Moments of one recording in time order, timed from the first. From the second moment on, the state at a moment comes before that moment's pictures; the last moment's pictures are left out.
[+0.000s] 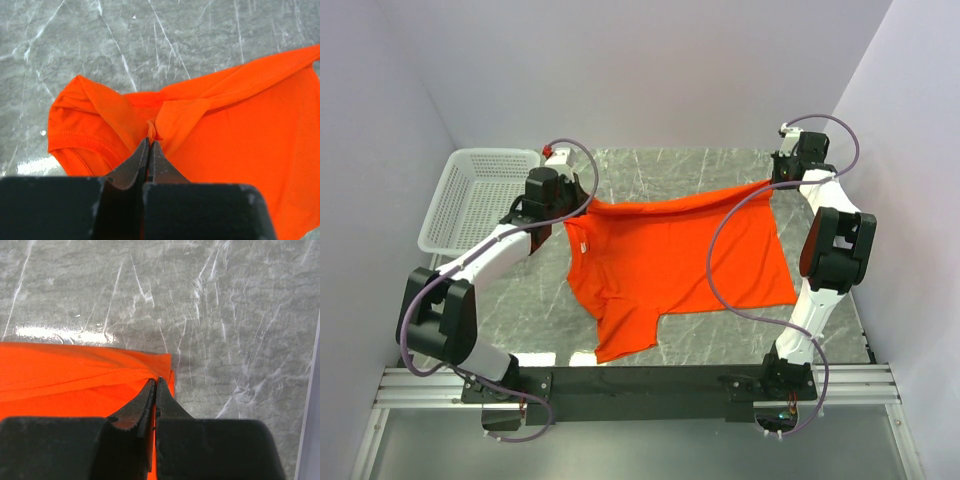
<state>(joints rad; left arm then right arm) -0.33 1.49 1.01 0.09 0.10 -0.33 -0.20 2.01 1.60 -0.35 -0.21 -0.19</state>
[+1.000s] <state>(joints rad) -0.38 1.41 0.88 0.04 0.02 -0.34 -0.21 2.01 1.56 -0.37 -0.23 -0.28</state>
